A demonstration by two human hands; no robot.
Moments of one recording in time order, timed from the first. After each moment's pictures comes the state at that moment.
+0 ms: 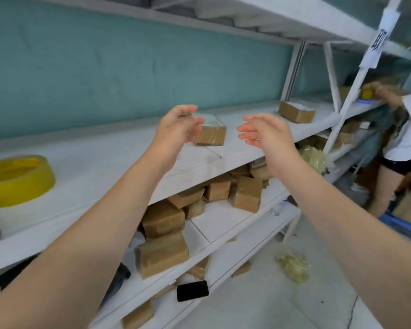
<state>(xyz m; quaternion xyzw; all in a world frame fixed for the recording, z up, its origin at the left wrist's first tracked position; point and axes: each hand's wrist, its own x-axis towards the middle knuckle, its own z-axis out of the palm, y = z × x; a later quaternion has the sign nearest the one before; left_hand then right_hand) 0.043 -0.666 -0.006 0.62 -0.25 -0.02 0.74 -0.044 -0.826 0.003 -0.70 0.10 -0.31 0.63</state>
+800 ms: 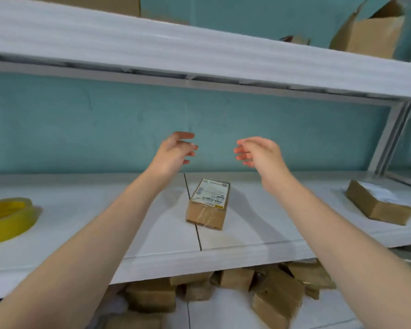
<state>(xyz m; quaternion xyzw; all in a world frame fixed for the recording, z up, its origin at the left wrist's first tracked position) 0.147 -0.760 0.059 0.71 -0.13 0.18 0.67 0.139 -0.948 0.075 -0.73 -0.09 -0.18 0.66</state>
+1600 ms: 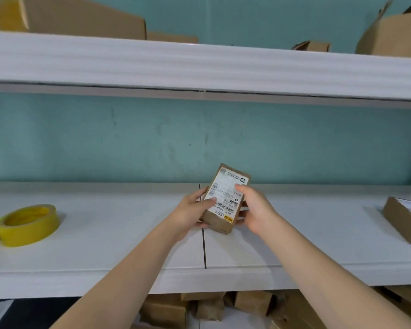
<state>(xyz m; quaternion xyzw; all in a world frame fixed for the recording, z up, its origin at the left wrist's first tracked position) 0.159 -0.781 -0.020 0.72 -0.02 0.00 0.69 0.181 -0.933 0.004 -0.64 0.02 0.07 0.76</state>
